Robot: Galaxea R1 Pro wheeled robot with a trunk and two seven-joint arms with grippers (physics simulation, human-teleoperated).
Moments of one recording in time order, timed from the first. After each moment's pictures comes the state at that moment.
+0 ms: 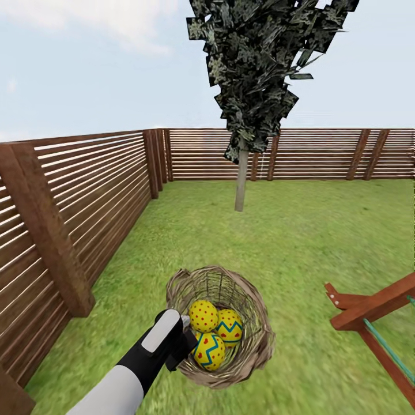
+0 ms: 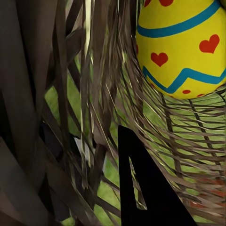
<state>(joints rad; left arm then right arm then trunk) -0.61 -0.17 -0.36 -0.76 1.42 0.48 1.06 -0.16 0.03 -0.25 -0.38 -0.03 -0.18 0.12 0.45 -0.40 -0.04</state>
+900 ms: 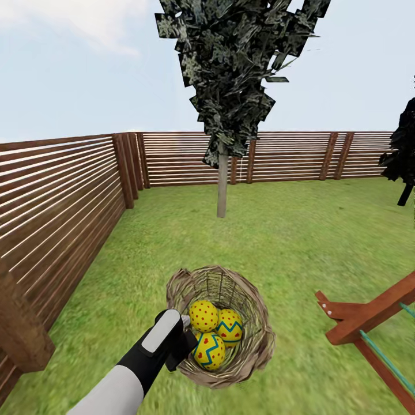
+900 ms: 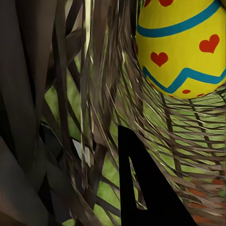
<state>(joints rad) -0.61 -0.17 -0.36 -0.76 1.42 0.48 1.06 -0.16 0.01 -0.25 -0.38 -0.03 -0.18 0.12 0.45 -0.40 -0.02</state>
